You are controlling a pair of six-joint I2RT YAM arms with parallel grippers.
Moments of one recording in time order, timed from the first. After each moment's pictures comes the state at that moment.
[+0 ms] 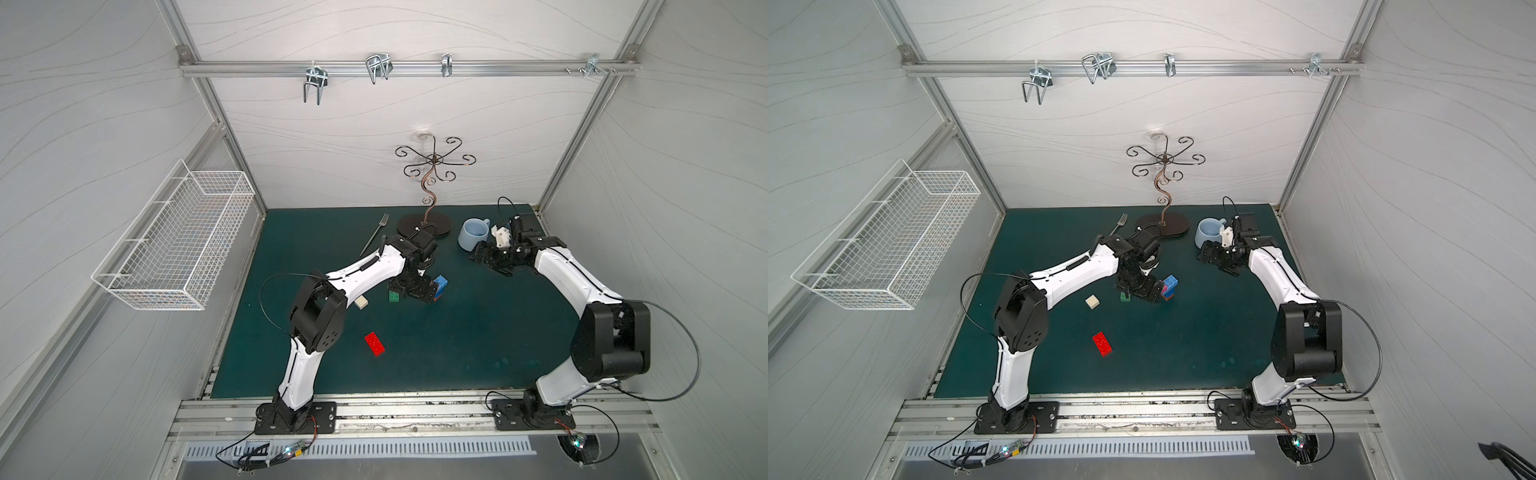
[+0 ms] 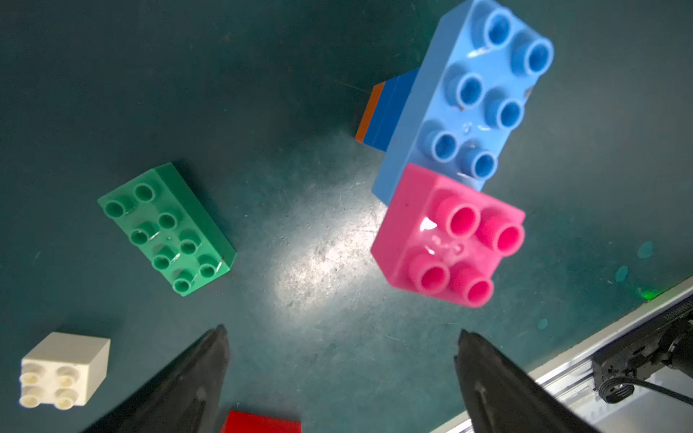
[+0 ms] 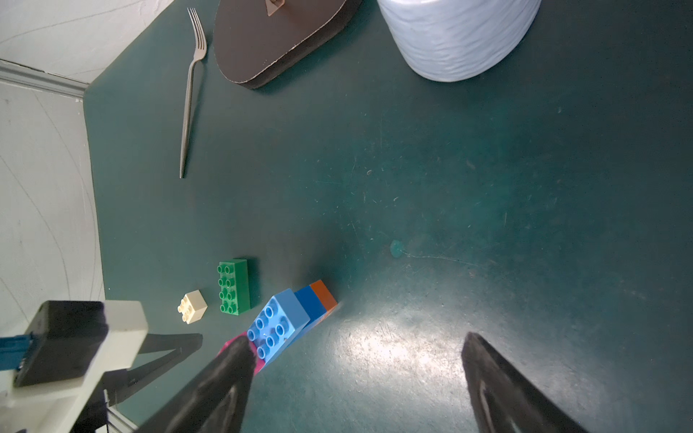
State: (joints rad) left arm -0.75 2.05 1.76 -1.09 0.14 -0.32; right arm 0.13 1.58 1.24 -0.68 -0.40 0.34
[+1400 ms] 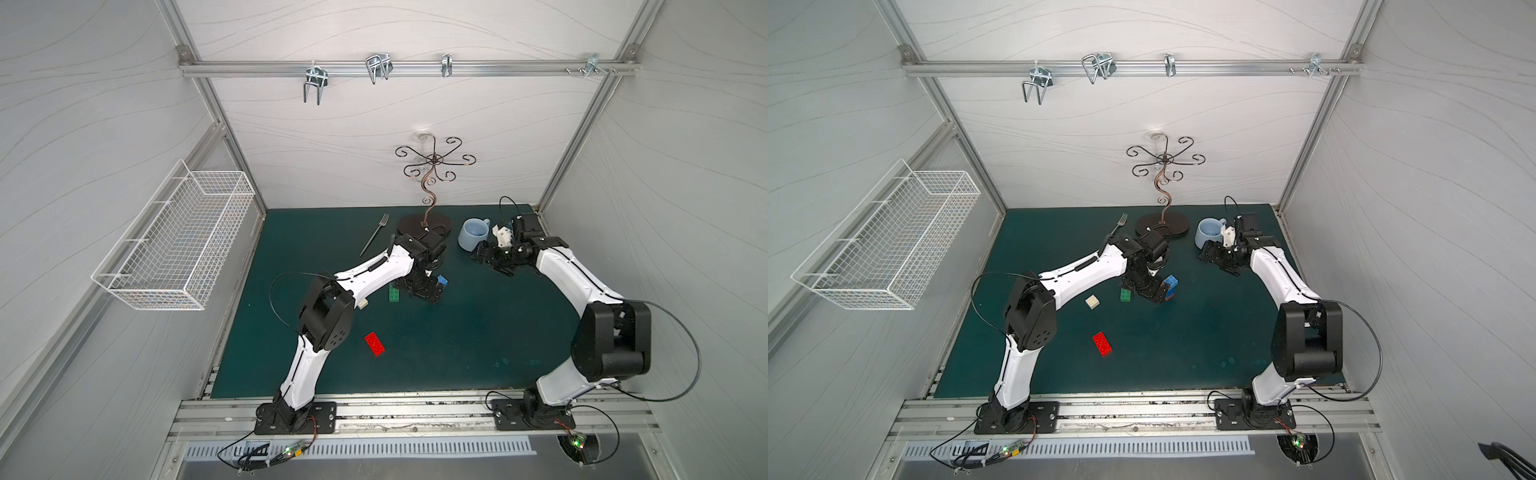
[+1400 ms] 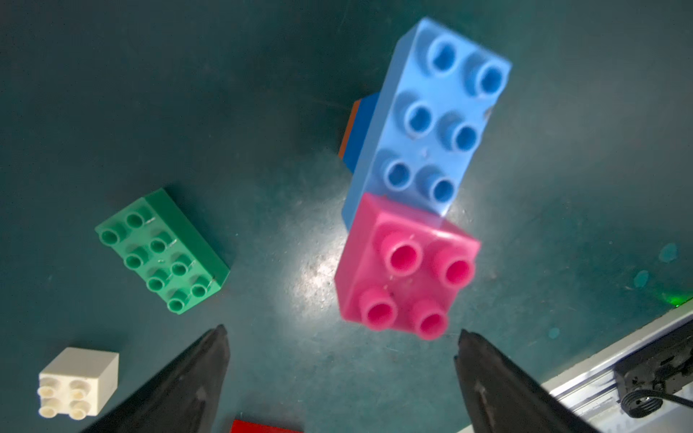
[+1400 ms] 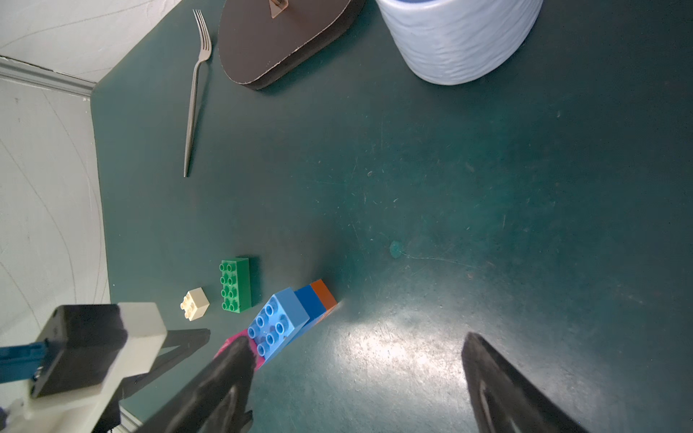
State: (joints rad) left arm -0.78 2.13 1.89 -1.14 0.07 -0.29; right arm 0.12 1.58 1.24 -0.68 -0.42 0.32
